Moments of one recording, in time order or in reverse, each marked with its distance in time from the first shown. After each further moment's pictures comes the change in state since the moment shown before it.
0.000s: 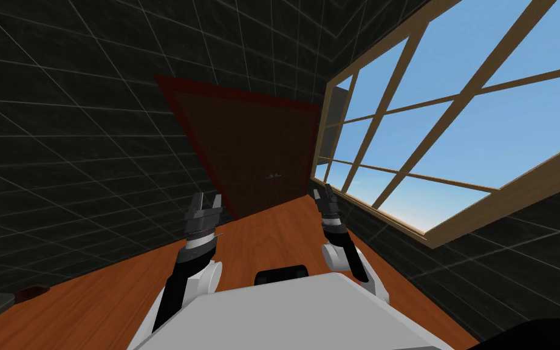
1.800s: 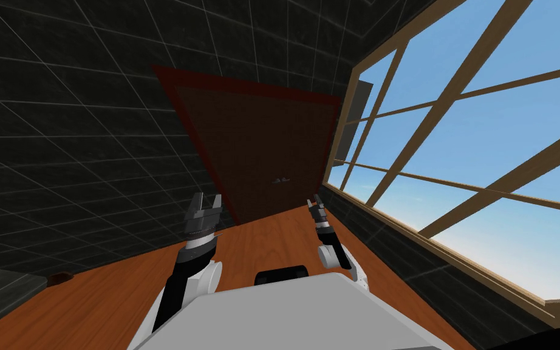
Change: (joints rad) arm -0.125 -0.090 0.035 0.398 -0.088 -0.092 -0.004
